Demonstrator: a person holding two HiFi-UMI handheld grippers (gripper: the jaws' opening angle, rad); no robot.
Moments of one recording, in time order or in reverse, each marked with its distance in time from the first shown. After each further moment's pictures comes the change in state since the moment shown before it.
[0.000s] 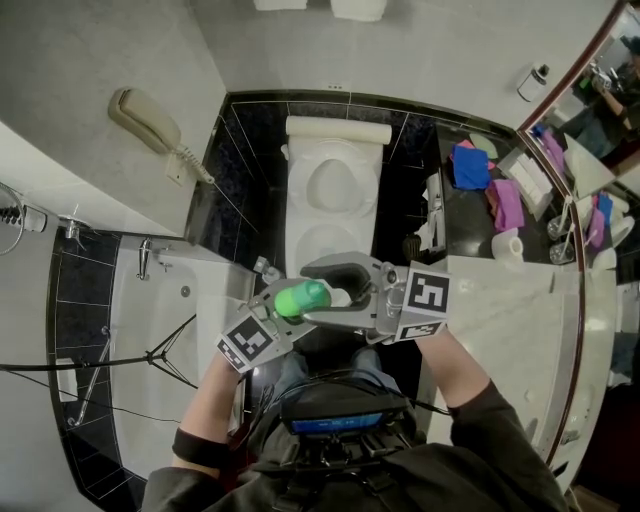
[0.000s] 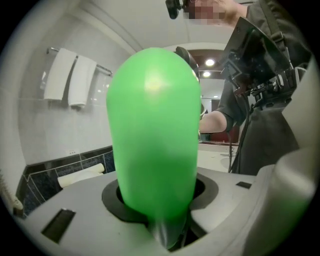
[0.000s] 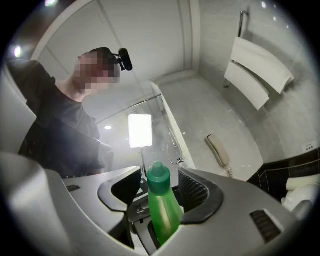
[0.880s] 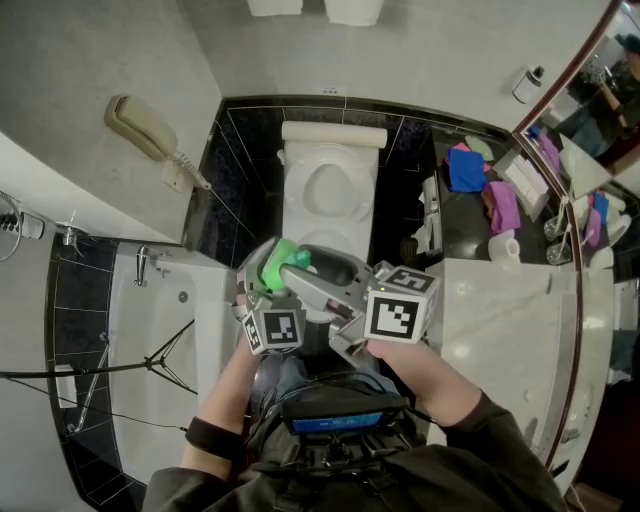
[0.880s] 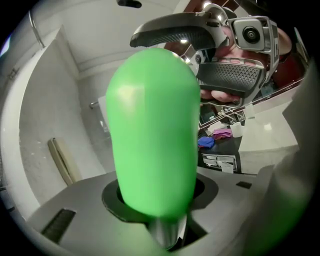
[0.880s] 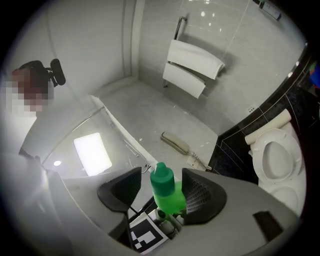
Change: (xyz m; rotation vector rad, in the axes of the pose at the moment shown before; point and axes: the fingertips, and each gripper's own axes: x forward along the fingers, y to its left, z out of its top) left arm -0.032 0.129 -0.005 0.193 0.076 0.902; right arm 0.005 -0.066 -0.003 0.490 -0.048 -0.498
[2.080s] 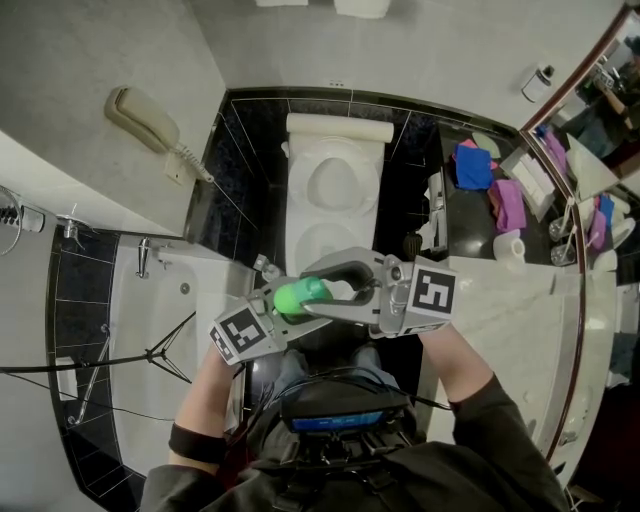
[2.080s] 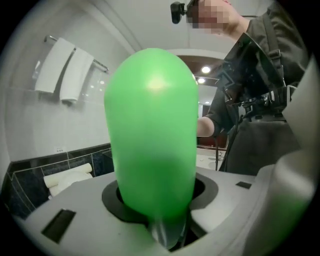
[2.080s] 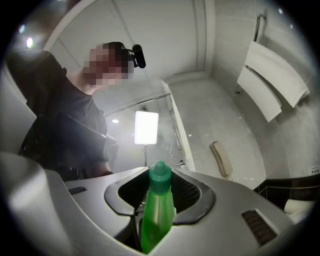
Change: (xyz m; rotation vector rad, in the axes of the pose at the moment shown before) left arm -0.085 -0.099 0.036 -0.227 -0.096 -1.055; right arm -0.033 0.058 -0.016 -0.601 0.071 0.569
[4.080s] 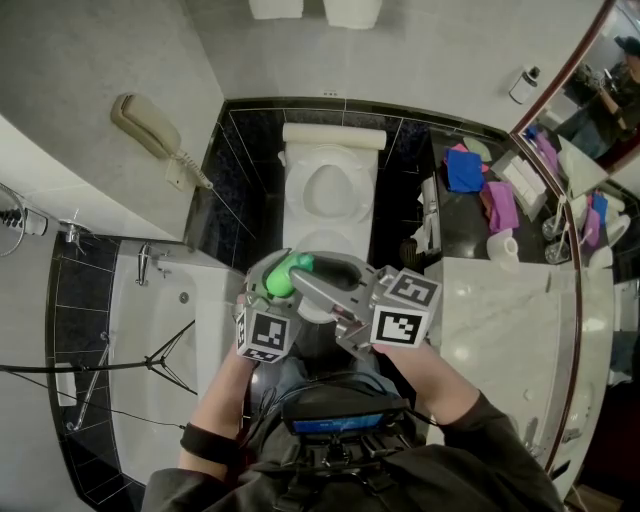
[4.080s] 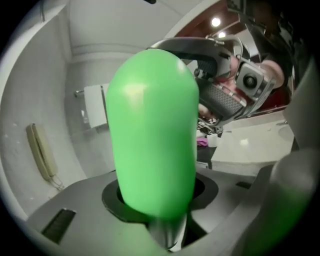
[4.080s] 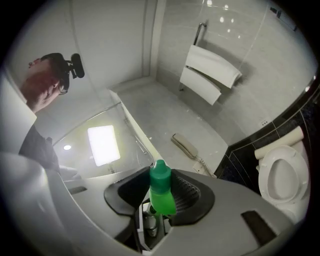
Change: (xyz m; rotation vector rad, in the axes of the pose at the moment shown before) left arm -0.028 0.086 -0.022 0.162 0.100 0.757; right arm -0.009 -0.042 -0.019 0.414 -0.080 -0.483
